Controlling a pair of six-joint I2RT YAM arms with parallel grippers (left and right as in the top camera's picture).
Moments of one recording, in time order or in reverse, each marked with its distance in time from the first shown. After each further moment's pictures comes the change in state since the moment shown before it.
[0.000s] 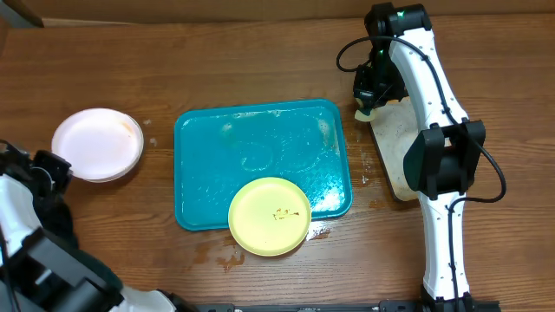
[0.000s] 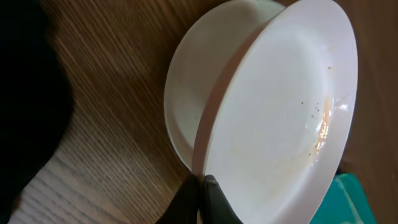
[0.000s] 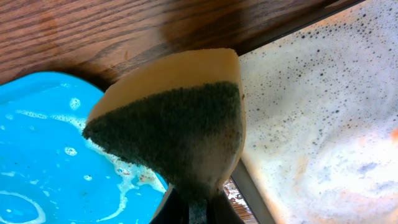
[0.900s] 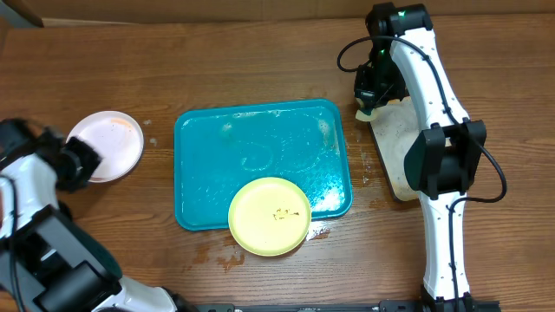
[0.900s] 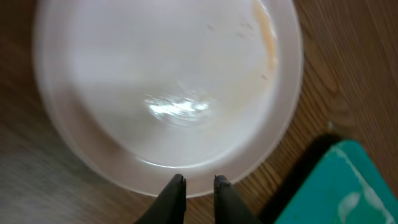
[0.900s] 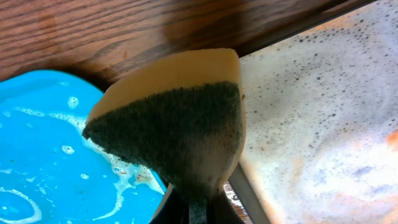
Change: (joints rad) left arm -0.186 0.065 -0.002 0.033 0.022 0.042; right arm -0.010 0.000 0.000 -0.001 -0.003 -0.025
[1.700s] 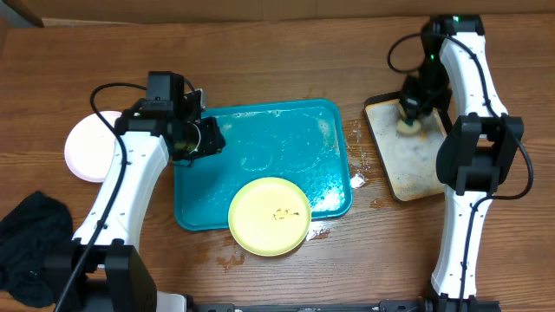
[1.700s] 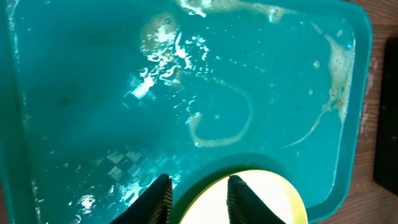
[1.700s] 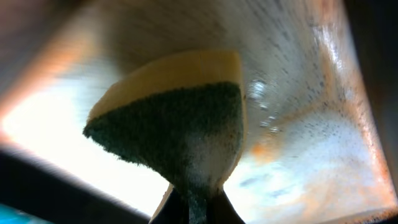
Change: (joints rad) left arm -0.693 -0.173 0.001 -0.168 -0.038 0.010; right arm -0.219 0.000 -0.193 0.012 0.025 -0.029
